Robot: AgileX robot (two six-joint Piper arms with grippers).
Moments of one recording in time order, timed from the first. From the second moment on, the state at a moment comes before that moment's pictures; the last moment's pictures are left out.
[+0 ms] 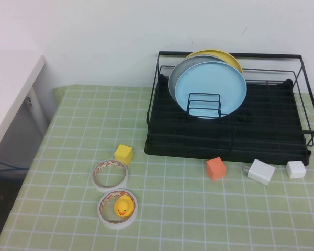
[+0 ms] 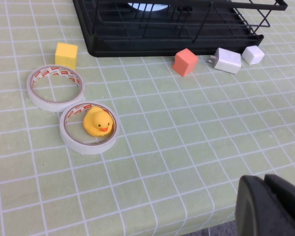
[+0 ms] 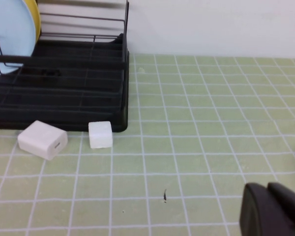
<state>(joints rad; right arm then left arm) -0.10 -0.01 0.02 -0.22 0.43 0.14 -0.25 0.19 -0.40 -0.47 0.84 0.18</state>
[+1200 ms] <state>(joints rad) -0.10 -0.01 0.02 -0.22 0.43 0.11 -0.25 0.18 -0.40 -0.46 0.82 0.18</state>
